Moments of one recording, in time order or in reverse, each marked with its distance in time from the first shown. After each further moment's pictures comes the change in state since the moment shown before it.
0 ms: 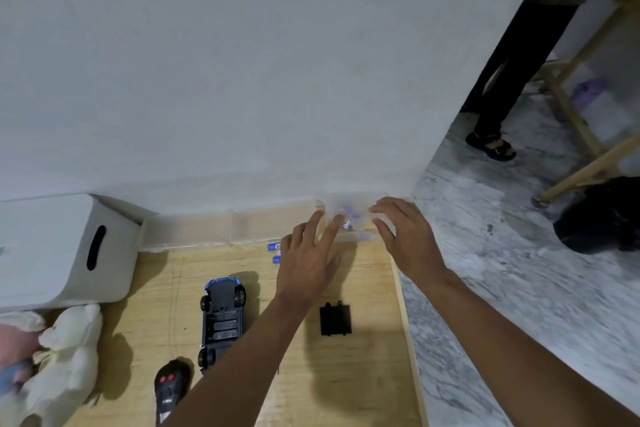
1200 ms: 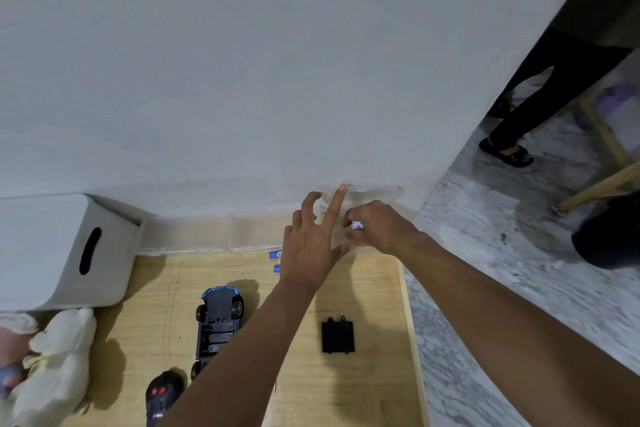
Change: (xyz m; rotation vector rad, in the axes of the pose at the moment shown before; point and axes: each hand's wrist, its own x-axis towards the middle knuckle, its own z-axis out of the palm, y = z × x) left_hand 0.045 -0.007 -0.002 -0.135 -0.037 -0.102; right_hand 0.076 -0.010 0.037 0.031 -0.734 0.098
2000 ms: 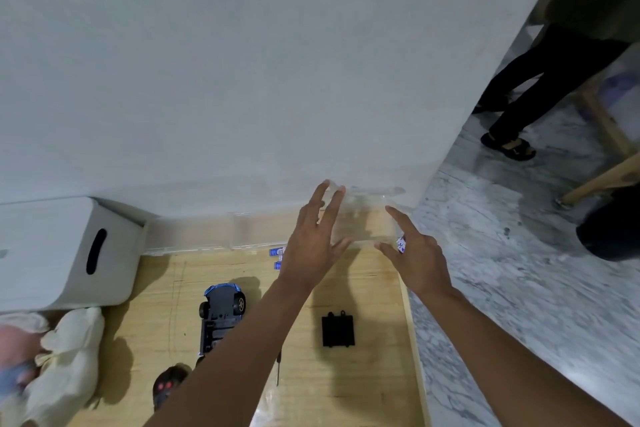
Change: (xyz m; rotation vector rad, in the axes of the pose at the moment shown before) left_hand -0.002 0.005 -0.006 -0.167 0.071 0.133; right_hand -0.082 0.028 0.038 0.237 0.402 0.364
